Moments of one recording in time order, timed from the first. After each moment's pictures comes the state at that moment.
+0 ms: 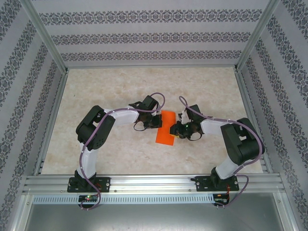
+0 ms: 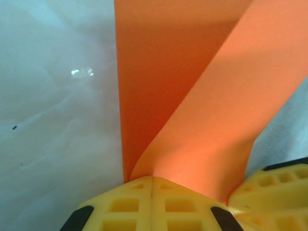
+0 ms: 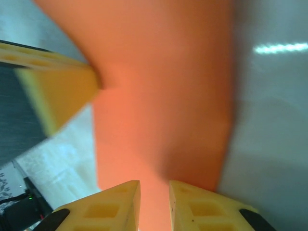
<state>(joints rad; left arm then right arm) -0.68 2.03 1.27 -0.32 0.41 -0.66 0.34 1.64 0.66 -0.16 -0.65 0.58</state>
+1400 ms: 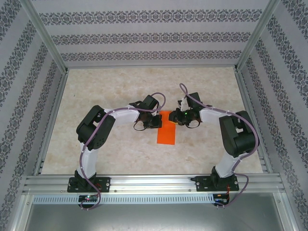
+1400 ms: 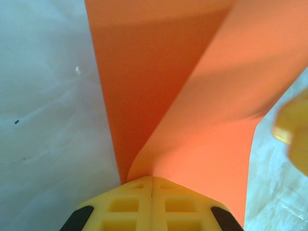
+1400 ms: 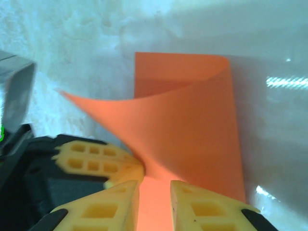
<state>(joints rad) -0.68 2.04 1.30 -0.37 0.40 -0.64 0.30 1.75 0.89 -0.21 -0.63 0.53</state>
